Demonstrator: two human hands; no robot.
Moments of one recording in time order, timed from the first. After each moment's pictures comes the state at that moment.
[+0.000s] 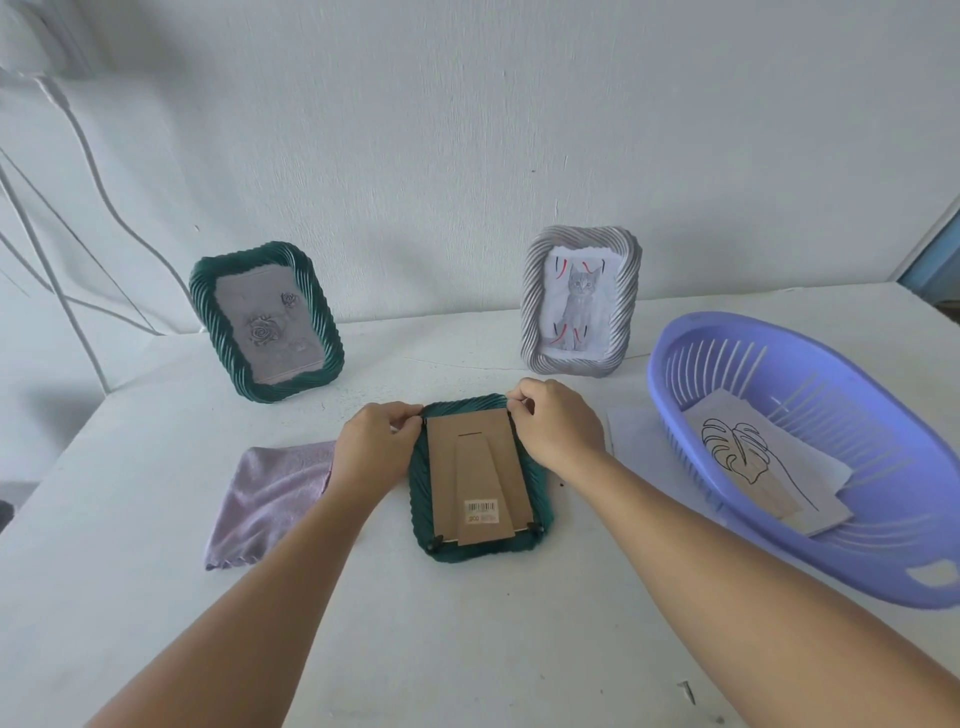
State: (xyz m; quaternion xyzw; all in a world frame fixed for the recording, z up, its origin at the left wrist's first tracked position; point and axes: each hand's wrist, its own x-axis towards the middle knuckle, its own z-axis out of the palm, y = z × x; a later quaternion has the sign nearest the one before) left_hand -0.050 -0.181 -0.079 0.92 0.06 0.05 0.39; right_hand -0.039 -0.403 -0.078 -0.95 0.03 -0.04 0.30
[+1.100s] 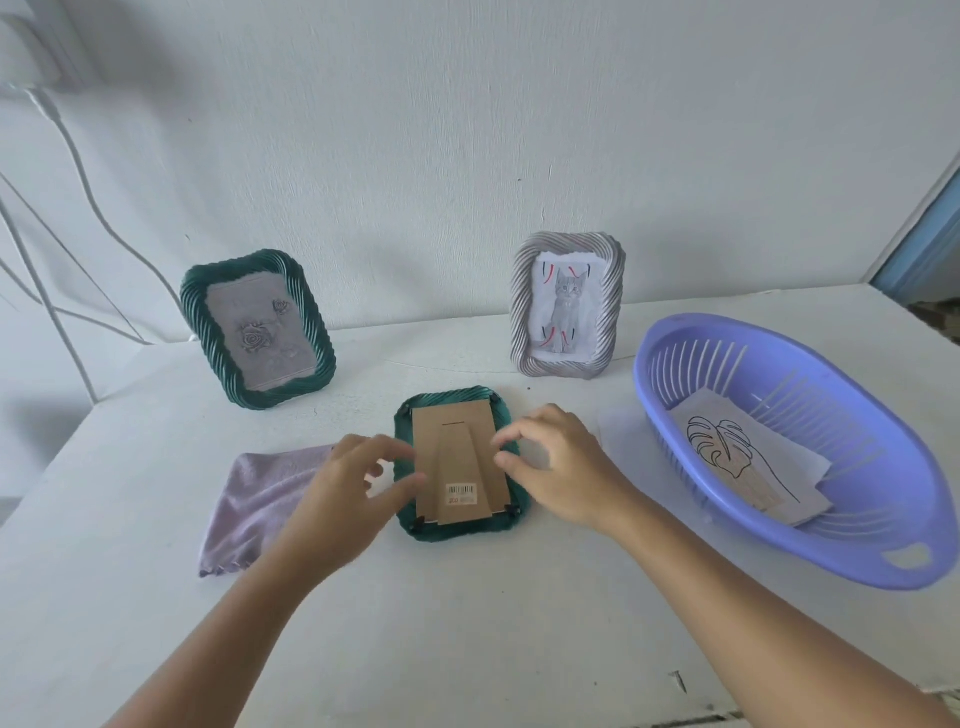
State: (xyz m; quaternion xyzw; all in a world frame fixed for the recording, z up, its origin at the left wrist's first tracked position) left_hand -0.114 -0.153 -0.065 0.93 -0.08 0.00 0.37; right_hand -0.101 -0.427 -0.069 -0.92 -0.13 -0.01 0.38
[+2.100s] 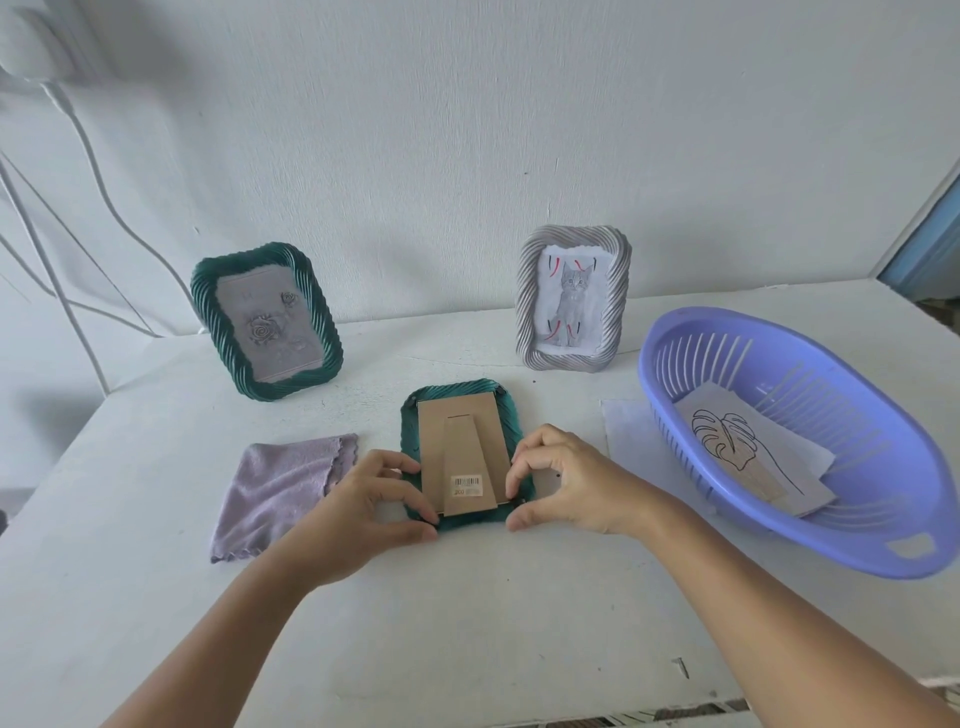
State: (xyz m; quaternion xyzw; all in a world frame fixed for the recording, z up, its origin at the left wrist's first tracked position) left_hand -0.130 -0.145 -0.066 0.90 -0.15 -0.14 0.38; right_hand -0.110 -0.442 -0.073 -0.88 -0.19 0.14 0.41
